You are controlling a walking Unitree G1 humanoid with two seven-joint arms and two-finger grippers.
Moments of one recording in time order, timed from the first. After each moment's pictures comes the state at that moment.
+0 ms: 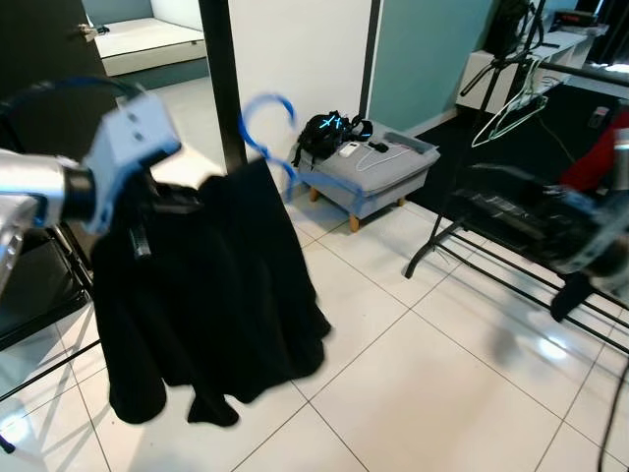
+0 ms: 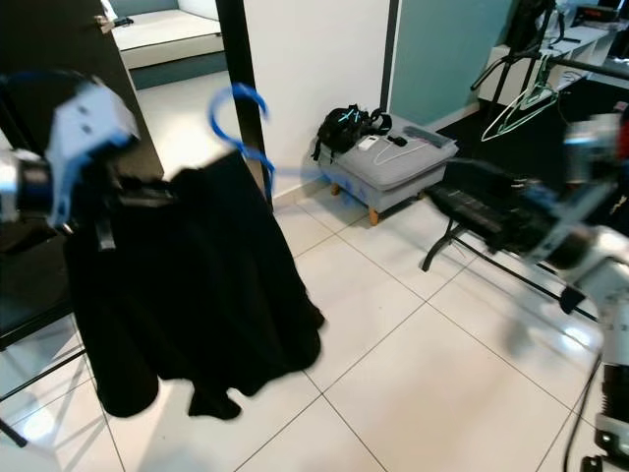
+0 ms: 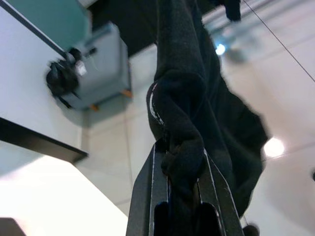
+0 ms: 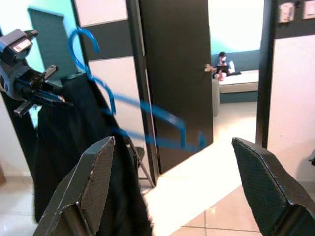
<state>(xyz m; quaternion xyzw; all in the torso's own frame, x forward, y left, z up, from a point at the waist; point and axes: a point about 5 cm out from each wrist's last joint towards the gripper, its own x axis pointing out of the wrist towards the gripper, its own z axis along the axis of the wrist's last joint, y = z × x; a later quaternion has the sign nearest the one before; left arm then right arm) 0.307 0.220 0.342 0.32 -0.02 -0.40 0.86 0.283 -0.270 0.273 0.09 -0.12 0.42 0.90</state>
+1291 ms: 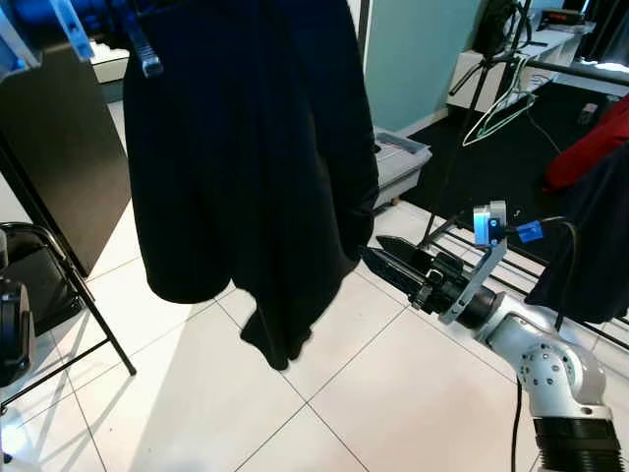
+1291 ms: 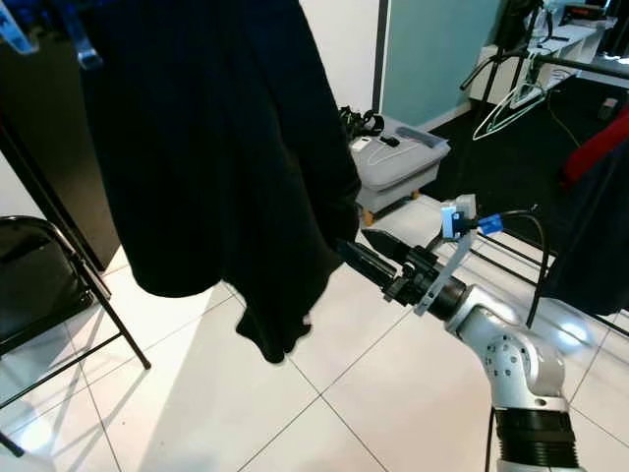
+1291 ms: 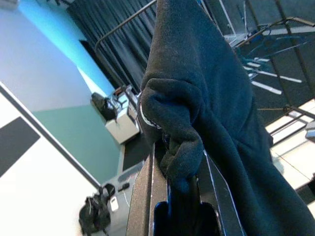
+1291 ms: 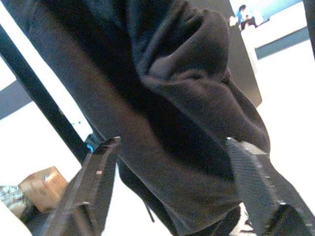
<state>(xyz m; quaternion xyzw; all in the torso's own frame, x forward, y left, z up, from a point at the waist) 0.292 0.191 0.465 0.21 -0.29 -0.42 0.83 0.296 -0.170 0.196 0.23 -0.01 0.45 0.87</state>
